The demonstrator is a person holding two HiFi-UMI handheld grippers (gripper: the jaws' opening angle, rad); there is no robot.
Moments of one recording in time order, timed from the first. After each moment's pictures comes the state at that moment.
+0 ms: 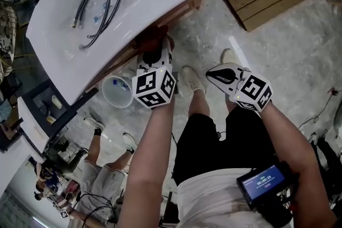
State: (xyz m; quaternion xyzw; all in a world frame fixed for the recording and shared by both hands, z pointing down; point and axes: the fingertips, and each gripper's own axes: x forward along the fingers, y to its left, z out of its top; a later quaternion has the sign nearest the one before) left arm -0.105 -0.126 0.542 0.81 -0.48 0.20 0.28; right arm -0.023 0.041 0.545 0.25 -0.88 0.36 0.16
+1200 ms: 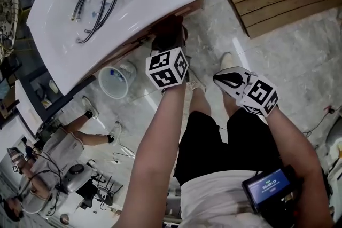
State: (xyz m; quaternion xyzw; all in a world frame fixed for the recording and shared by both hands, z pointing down) left arm -0.047 -0.138 0.595 0.77 -0.50 0.21 0.33; right arm 0.025 0.051 0.554 0.19 -0.89 0.37 0.18
